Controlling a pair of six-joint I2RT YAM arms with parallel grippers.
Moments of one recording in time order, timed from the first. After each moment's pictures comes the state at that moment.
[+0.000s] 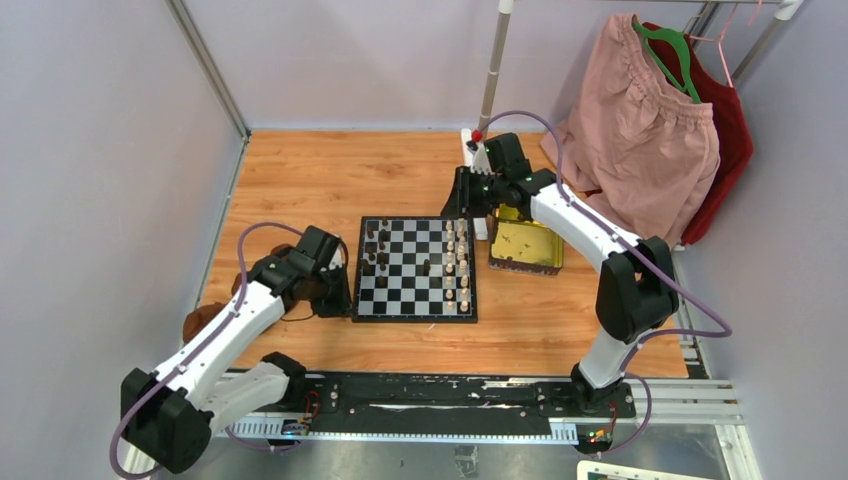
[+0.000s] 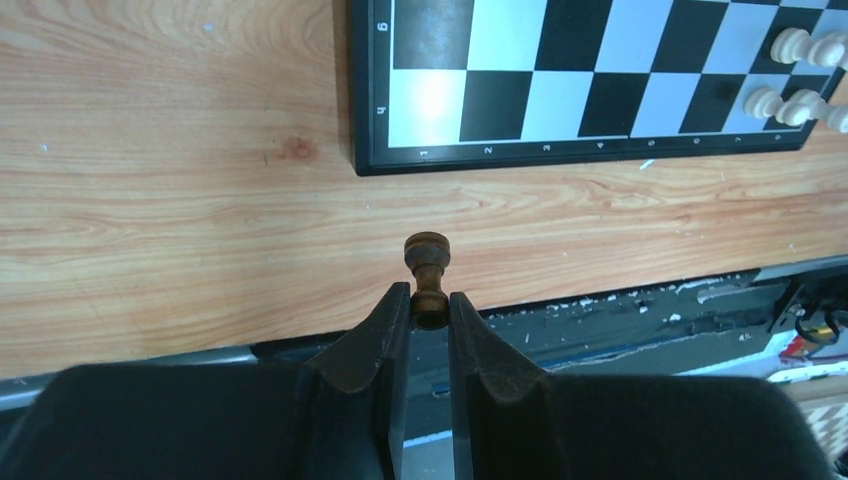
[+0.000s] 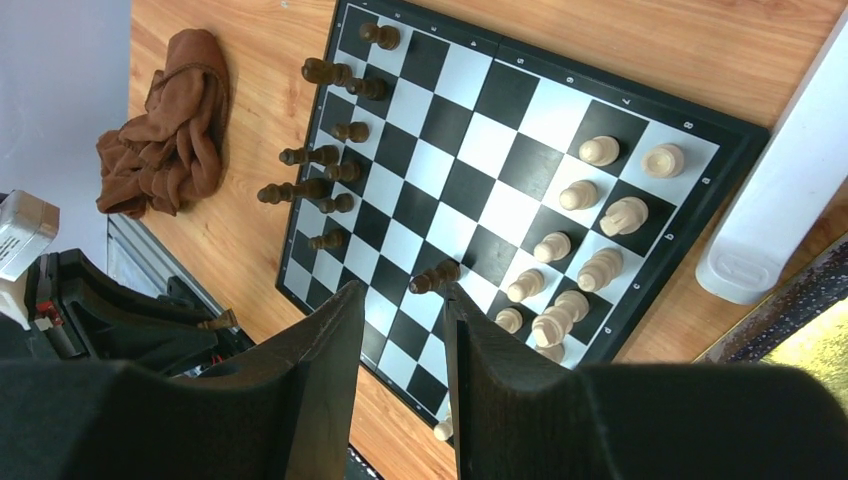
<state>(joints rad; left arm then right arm) -0.45 0.96 0.75 -0.94 0.13 -0.60 0.48 1.70 1.40 -0.45 -0.44 0.44</state>
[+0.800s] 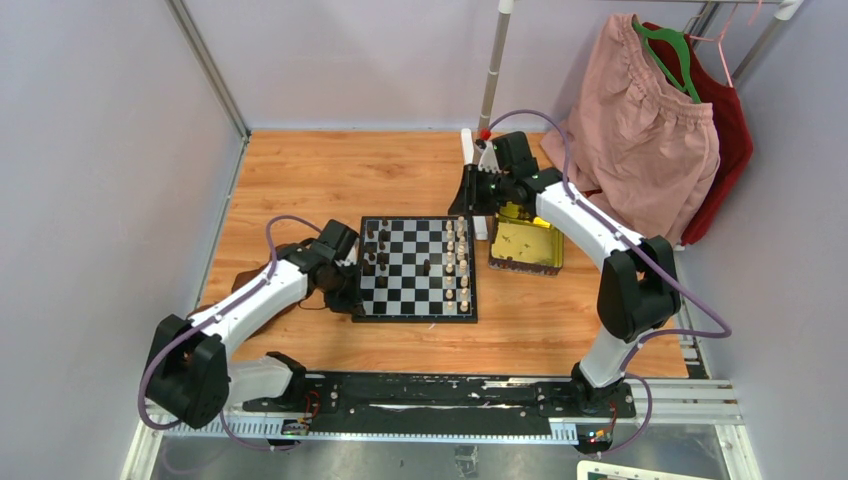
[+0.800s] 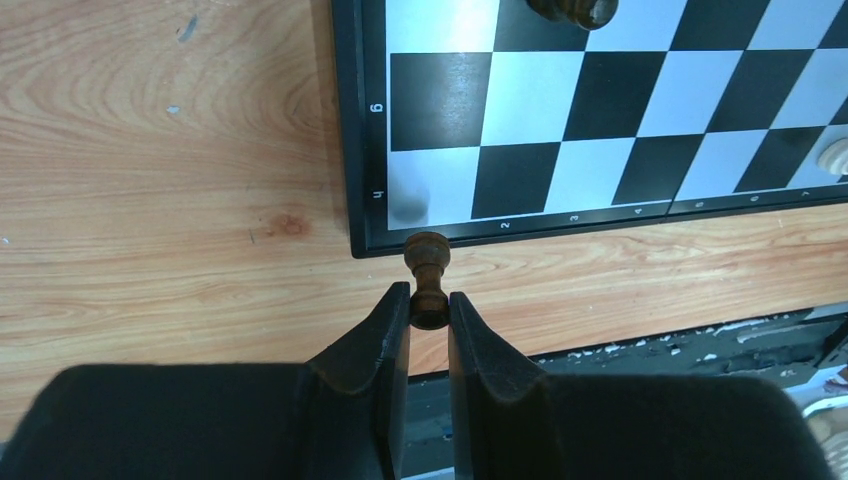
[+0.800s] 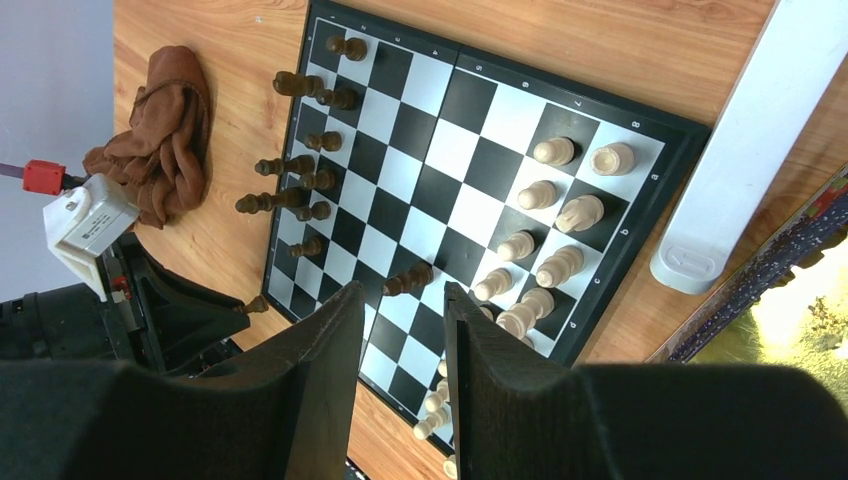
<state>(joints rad) -0.46 1.20 0.74 -0.78 0.12 -0.57 0.44 1.70 1.39 -0.46 -0.43 0.42</state>
